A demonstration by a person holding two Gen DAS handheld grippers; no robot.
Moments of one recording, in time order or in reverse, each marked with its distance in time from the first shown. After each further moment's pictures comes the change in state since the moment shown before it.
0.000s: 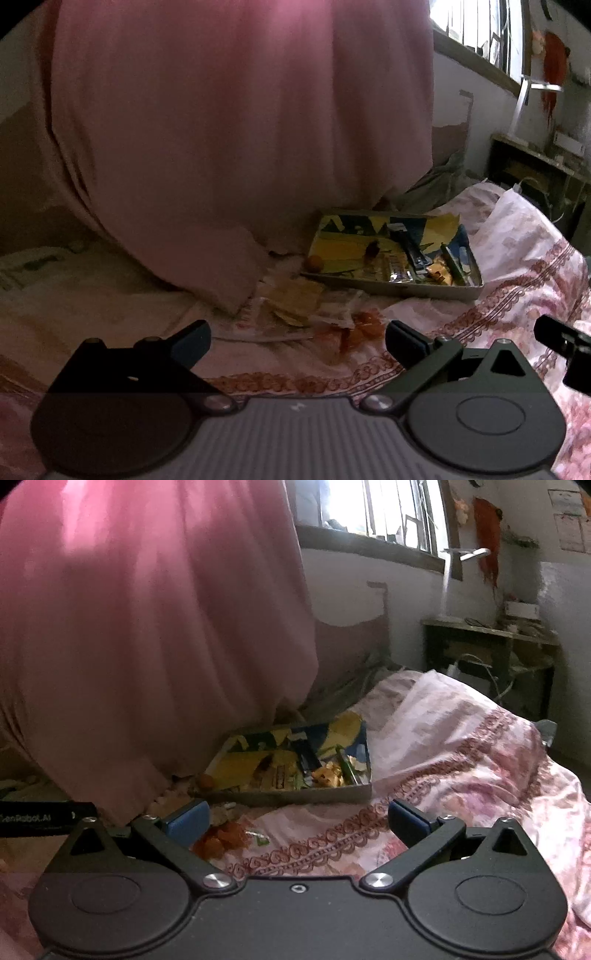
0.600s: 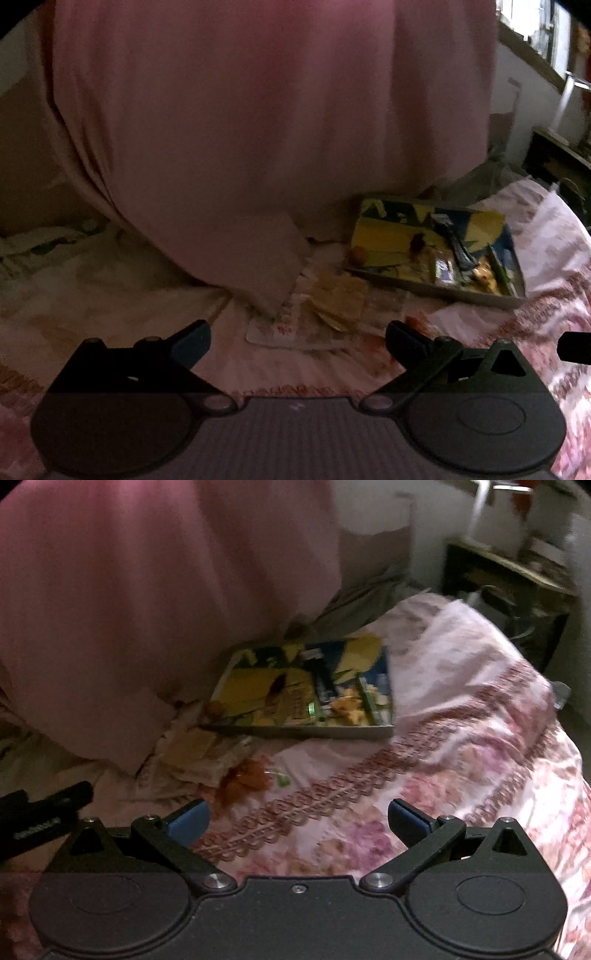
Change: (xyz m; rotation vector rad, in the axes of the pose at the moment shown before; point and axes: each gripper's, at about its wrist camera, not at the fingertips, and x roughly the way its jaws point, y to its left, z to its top) left arm 0.073 0.064 0.044 -0.083 0.135 0.028; right arm 0.066 0.059 0.074 -0.046 0.430 -0.033
